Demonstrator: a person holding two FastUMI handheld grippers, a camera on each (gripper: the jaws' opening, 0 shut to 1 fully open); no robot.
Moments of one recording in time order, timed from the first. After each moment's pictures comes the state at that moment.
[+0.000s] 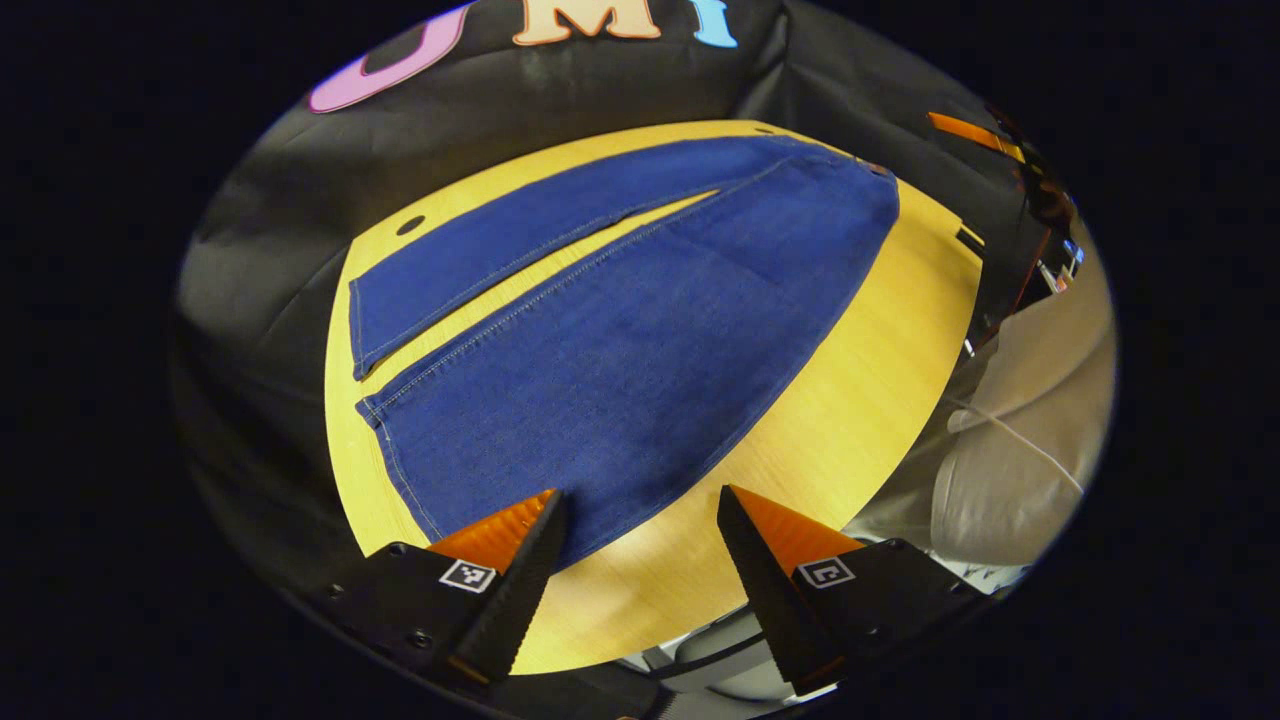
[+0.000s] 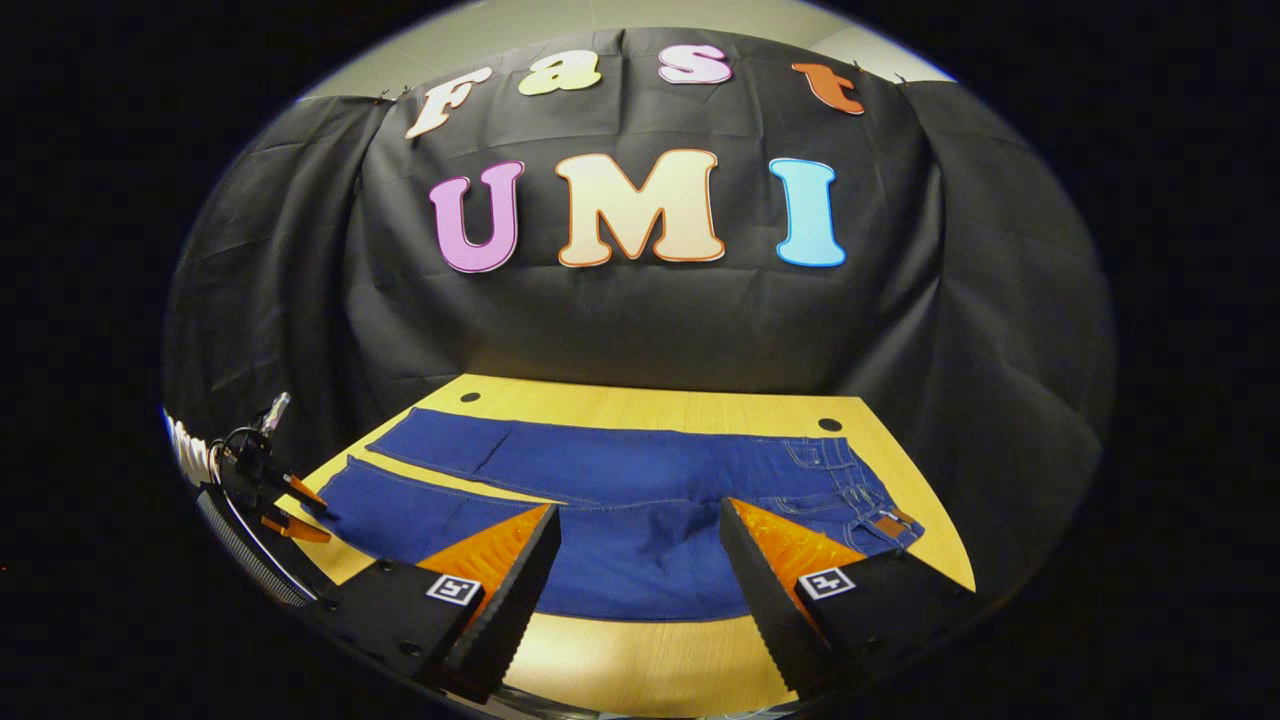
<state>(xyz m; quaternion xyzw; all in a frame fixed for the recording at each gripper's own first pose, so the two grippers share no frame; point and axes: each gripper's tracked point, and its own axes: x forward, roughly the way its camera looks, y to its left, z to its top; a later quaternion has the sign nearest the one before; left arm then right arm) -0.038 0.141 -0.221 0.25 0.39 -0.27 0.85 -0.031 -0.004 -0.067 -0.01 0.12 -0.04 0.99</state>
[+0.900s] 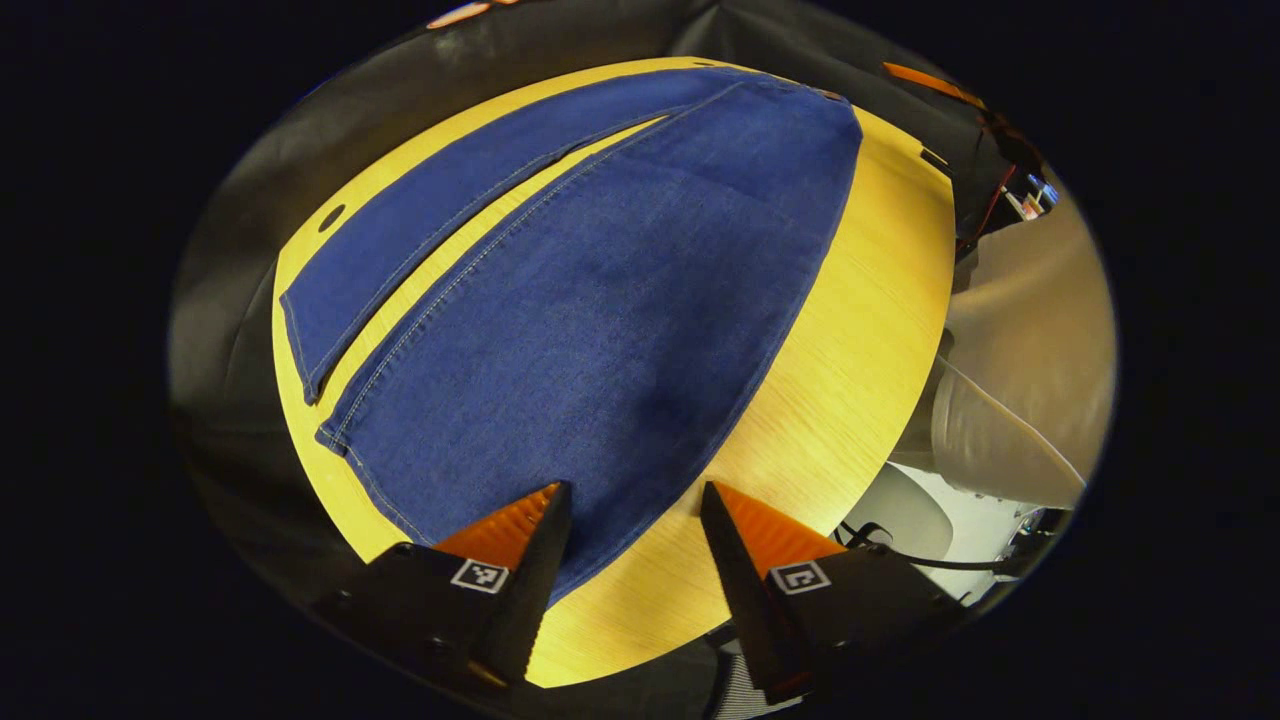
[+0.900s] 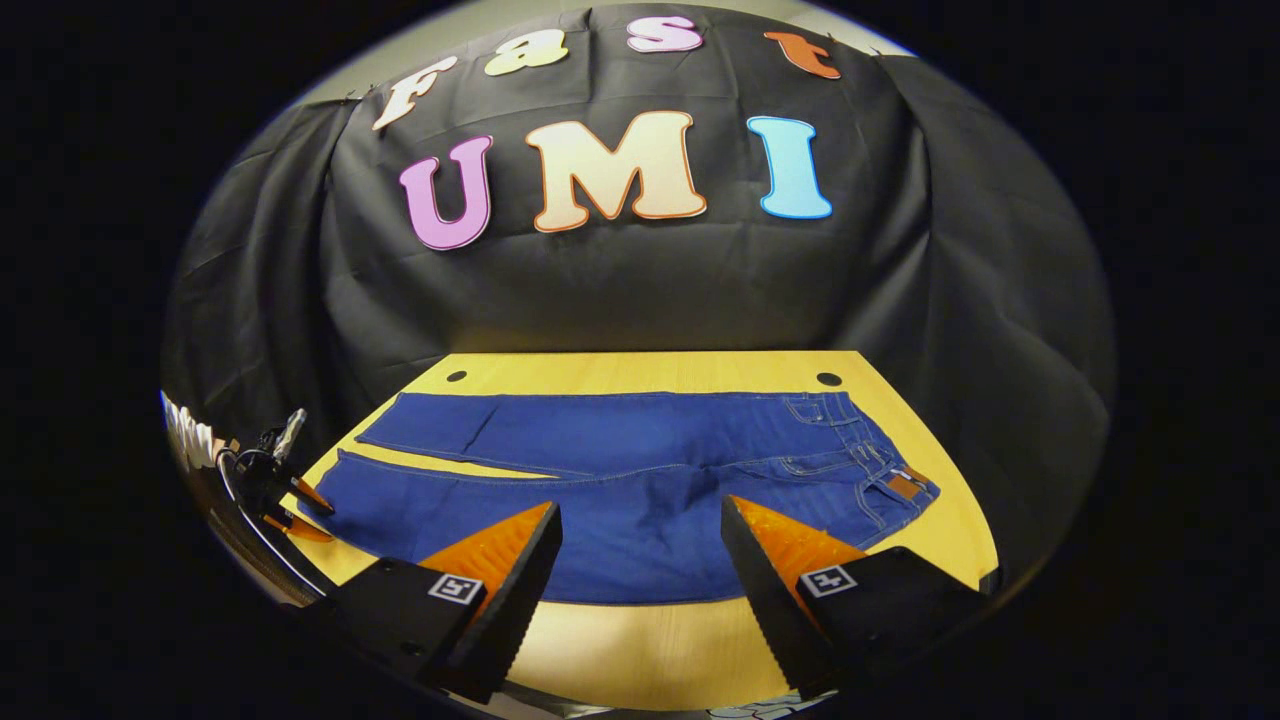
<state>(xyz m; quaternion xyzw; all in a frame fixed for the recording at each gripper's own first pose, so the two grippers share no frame) -0.047 0.156 -0.235 0.32 0.47 -0.30 0.76 -0.017 -0.009 -0.103 0.03 0.16 -0.05 0.99</state>
